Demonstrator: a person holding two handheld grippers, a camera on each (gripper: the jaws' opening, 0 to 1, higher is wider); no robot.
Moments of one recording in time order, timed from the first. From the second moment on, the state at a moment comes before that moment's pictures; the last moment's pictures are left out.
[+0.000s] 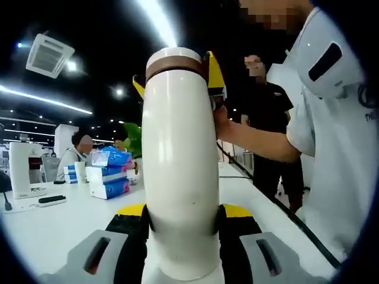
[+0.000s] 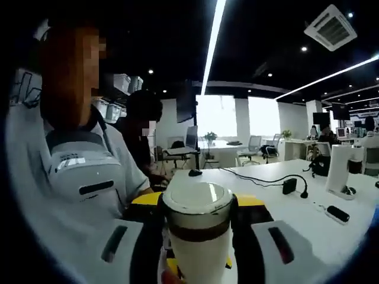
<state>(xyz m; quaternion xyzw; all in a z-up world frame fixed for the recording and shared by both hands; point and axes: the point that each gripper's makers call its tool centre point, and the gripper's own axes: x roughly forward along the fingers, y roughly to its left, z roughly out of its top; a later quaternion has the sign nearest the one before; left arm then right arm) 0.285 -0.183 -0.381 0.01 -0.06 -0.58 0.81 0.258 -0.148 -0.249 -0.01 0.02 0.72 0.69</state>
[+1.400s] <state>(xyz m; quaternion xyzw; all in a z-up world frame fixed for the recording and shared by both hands) 0.282 -0.185 -0.382 0.01 -0.06 -0.58 0.81 0.275 -0.182 -0.275 -0.01 0.06 0.56 0.83</state>
